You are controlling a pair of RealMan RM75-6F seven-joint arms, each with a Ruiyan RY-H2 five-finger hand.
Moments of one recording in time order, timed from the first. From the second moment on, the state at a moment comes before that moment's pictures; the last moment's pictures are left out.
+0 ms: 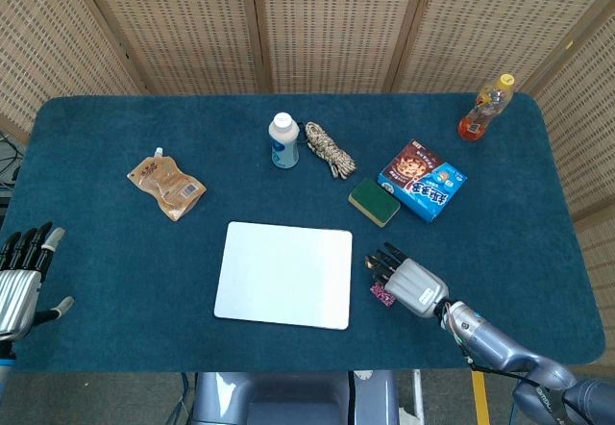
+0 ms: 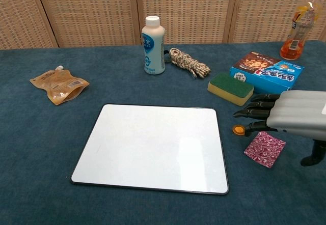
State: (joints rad) left arm -0.10 -1.08 -0.03 -1.73 1.47 1.45 0.23; right arm 0.61 -1.29 0.03 -1.53 -1.67 0.77 -0.51
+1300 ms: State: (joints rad) left arm -0.10 -1.08 -0.03 -1.72 1.46 1.44 0.21; right arm 0.67 -1.40 0.01 -1.52 -1.44 0.75 -0.69
